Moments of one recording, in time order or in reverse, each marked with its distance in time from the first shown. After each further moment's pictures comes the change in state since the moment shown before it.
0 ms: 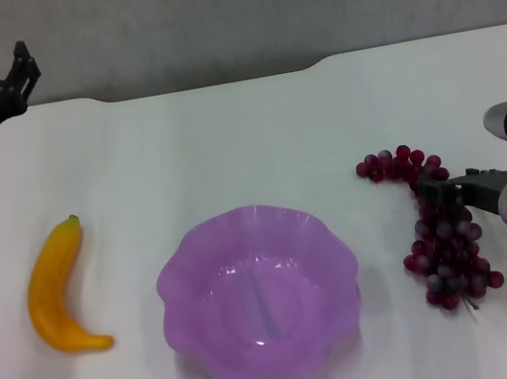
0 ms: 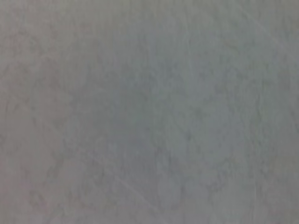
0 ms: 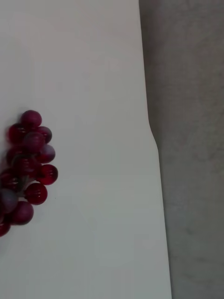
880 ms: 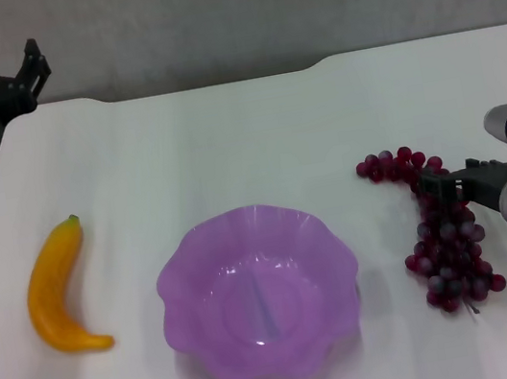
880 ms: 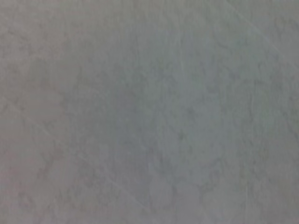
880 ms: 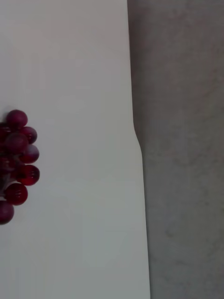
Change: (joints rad) left arm -0.012 -0.001 0.012 -0.004 0.001 -0.003 0.000; right arm 0.015 0.002 -0.079 0.053 -0.002 -0.102 0.049
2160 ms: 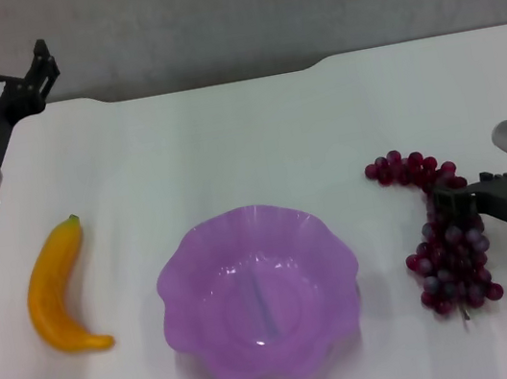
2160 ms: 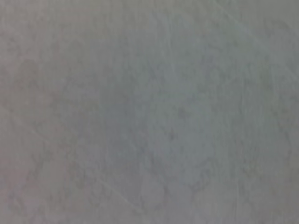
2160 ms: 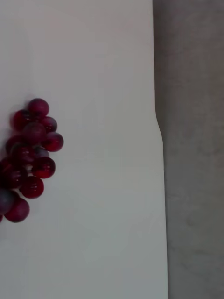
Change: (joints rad) left arm -0.003 0.000 0.016 0.000 0.000 0.000 0.006; right arm 0.011 -0.002 -0.059 0.063 0.000 -0.004 0.044
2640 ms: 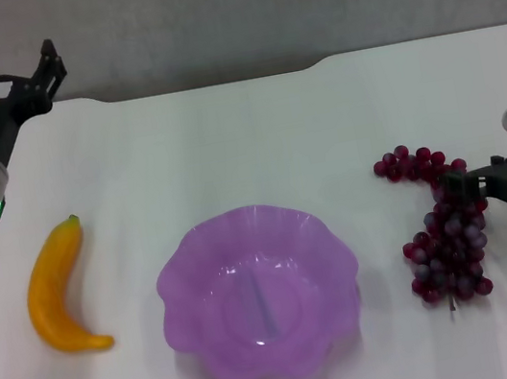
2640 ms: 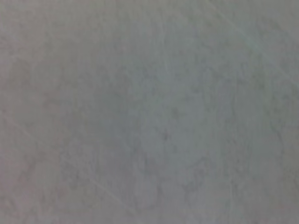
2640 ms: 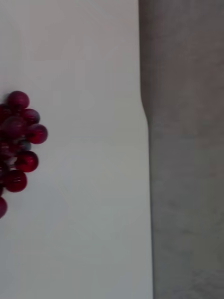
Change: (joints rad) left arm -0.001 0.000 0.014 0.003 0.000 0.000 -0.002; right arm 0.031 -0.004 0.009 0.055 0.002 -0.037 0.014
